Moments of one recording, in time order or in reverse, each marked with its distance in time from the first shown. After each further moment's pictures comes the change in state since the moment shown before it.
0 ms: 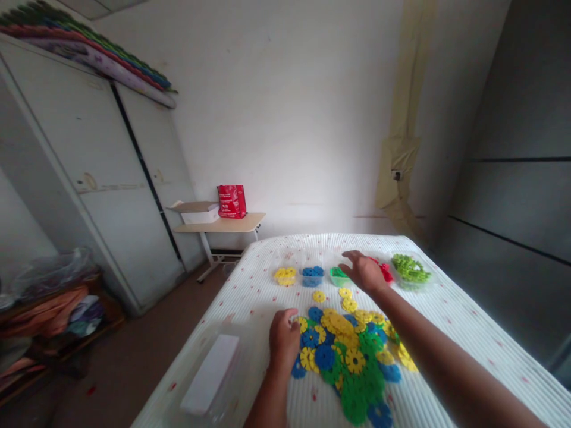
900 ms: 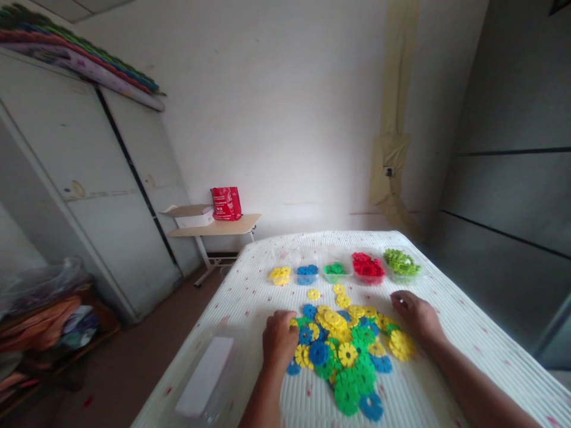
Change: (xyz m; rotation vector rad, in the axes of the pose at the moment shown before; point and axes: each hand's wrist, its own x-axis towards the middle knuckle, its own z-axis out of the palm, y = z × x) left_hand -0.008 0.015 -0.015 0.418 -0.188 0.089; right_hand -0.116 0.106 -0.002 -0.104 0.225 0.149
